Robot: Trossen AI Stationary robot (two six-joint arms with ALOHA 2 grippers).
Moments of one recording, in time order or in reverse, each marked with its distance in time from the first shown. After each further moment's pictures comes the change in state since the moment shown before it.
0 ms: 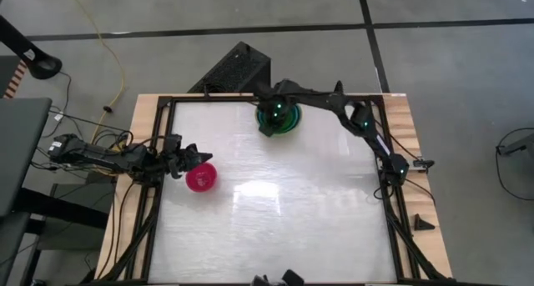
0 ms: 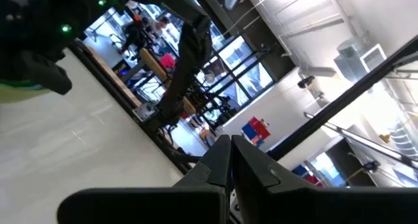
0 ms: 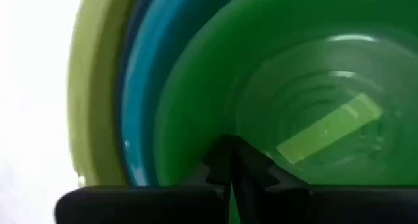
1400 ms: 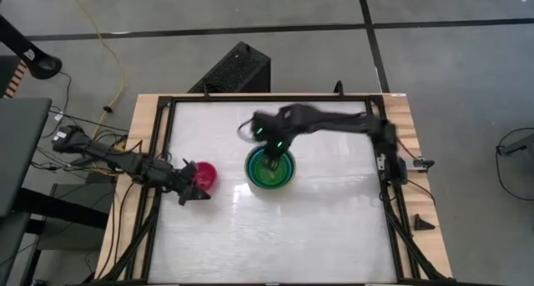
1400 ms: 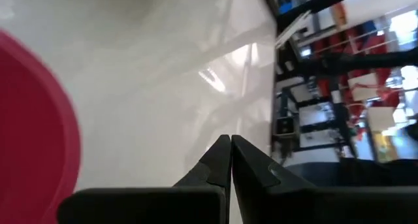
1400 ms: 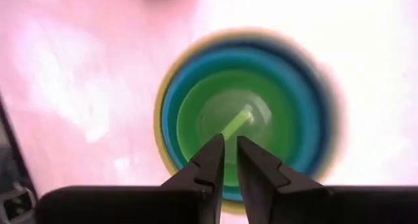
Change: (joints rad) left arm -0.150 0.060 -0.001 -0.577 0.315 -0.261; right arm 0.369 -0.347 -0.001 -0.101 0.033 0.165
